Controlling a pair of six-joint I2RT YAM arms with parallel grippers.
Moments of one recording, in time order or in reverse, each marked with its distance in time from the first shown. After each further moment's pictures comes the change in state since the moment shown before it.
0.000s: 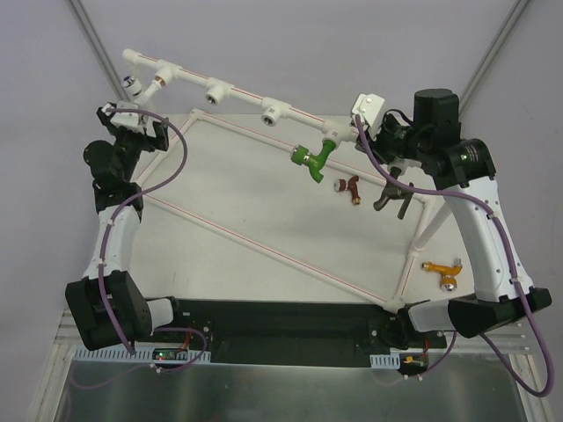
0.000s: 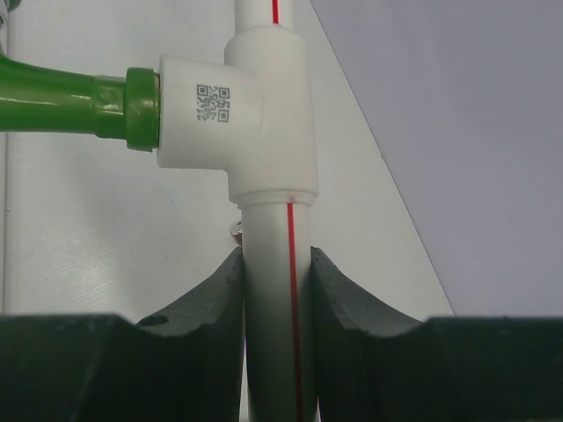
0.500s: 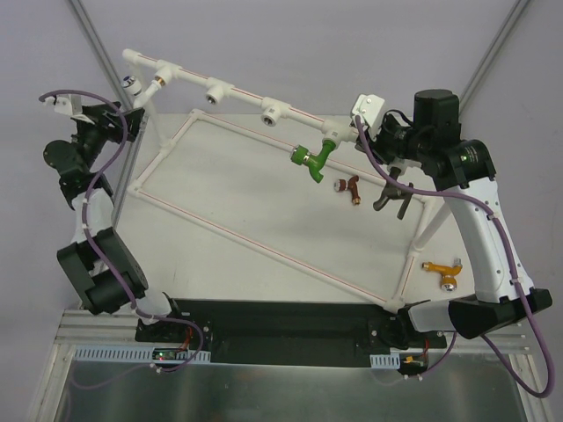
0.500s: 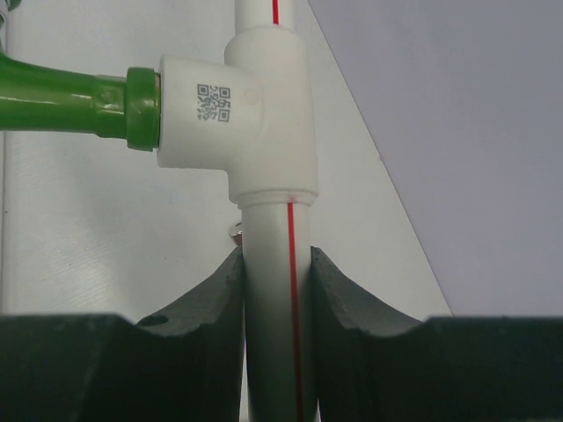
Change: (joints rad) left arm 0.302 0.184 0.108 0.305 0.478 -0.677; right arm 0.001 -0.006 -0.010 0.008 0.000 -0.001
